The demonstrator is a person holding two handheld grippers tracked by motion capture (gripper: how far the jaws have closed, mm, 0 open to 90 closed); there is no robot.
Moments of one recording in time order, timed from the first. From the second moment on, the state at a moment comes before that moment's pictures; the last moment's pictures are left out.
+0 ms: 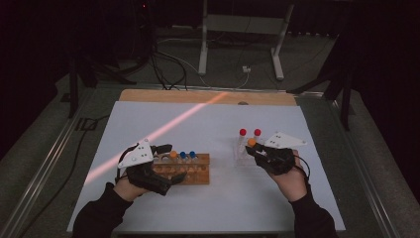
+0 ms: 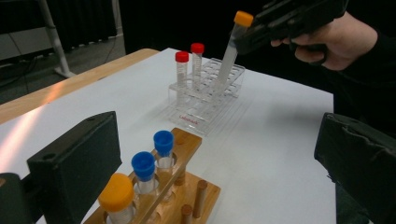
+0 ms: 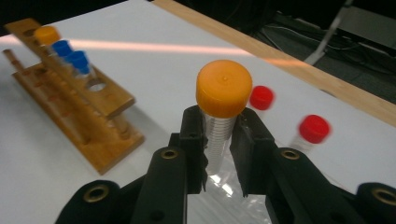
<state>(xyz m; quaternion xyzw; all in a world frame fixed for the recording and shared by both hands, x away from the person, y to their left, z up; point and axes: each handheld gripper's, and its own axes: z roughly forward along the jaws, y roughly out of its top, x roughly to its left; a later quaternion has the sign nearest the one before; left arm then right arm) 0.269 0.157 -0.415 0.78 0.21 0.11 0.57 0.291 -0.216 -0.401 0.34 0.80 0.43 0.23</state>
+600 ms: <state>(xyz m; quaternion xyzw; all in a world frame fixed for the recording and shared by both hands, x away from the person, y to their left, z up) 0.264 0.149 -0.411 0.79 0.20 0.10 0.58 0.267 -0.175 -0.406 0.27 0.84 0.43 0.18</state>
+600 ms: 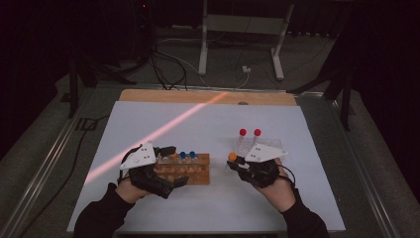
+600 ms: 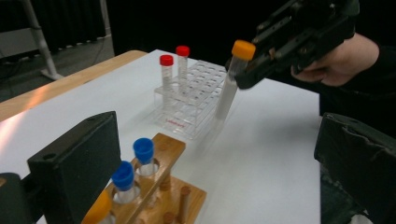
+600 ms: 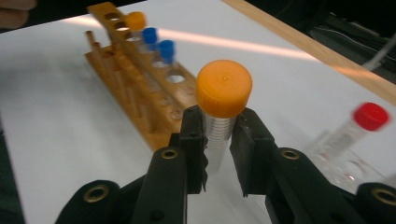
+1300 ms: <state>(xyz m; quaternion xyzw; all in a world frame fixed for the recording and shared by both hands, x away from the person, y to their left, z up) 0.255 0.131 -0.410 0.78 0.19 0.06 0.59 0.241 -0.134 -0.414 0.19 0.87 0.43 0.14</state>
